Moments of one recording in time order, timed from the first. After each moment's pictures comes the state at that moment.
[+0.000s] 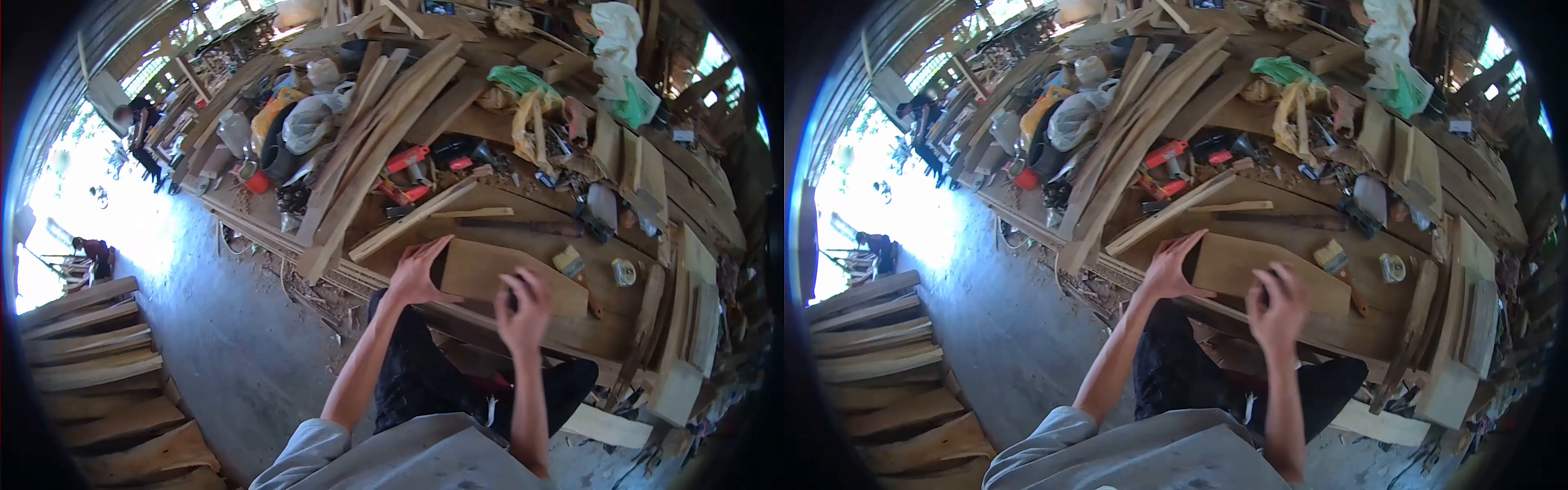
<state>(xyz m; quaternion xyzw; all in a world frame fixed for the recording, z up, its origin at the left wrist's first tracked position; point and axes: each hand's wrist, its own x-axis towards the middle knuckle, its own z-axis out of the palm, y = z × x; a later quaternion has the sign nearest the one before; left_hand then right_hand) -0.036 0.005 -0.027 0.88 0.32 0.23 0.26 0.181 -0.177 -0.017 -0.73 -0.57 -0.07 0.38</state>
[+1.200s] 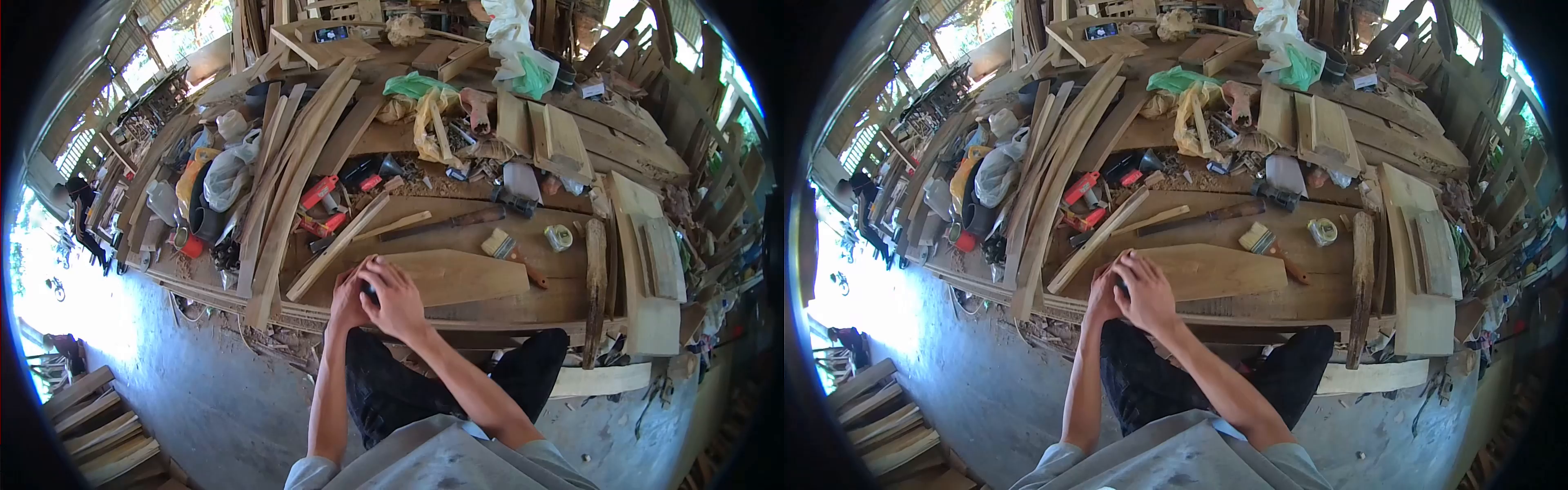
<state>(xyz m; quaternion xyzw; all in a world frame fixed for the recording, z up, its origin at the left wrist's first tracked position) -0.042 0.022 -0.070 0.90 0.30 0.23 0.23 0.091 -0.091 -0.024 -0.64 -0.65 0.00 0.42</state>
